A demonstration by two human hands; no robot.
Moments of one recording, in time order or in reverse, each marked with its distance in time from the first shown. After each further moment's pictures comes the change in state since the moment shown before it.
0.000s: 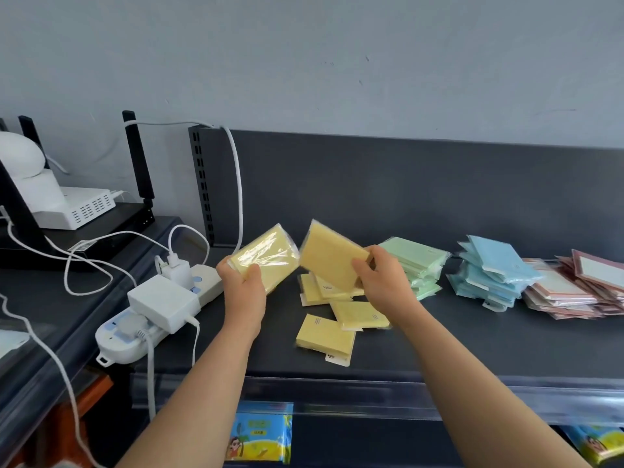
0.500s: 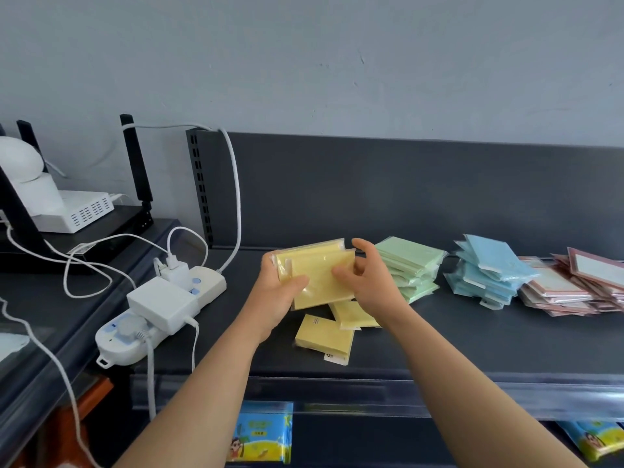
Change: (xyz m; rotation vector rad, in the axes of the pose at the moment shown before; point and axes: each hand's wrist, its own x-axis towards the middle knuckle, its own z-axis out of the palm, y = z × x) left_hand -0.018 0.011 0.009 0.160 -0.479 0.013; right_hand 0.000 0.010 0.011 0.226 -0.098 -0.021
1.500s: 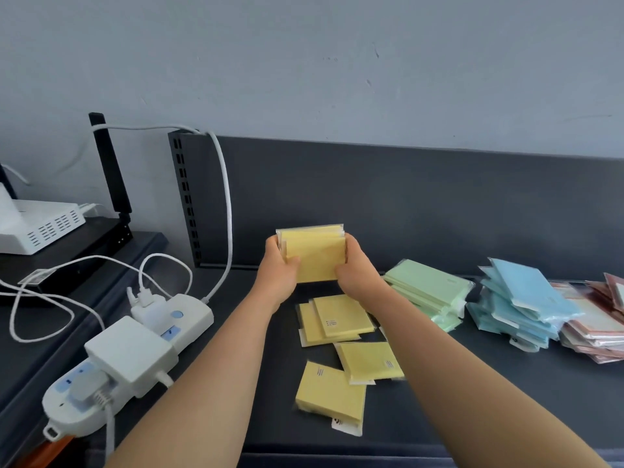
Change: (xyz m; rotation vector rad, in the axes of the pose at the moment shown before) left_hand 0.123 -0.004 0.006 0.216 0.156 -0.013; right_hand 0.096 -0.011 0.020 -0.278 -0.050 0.115
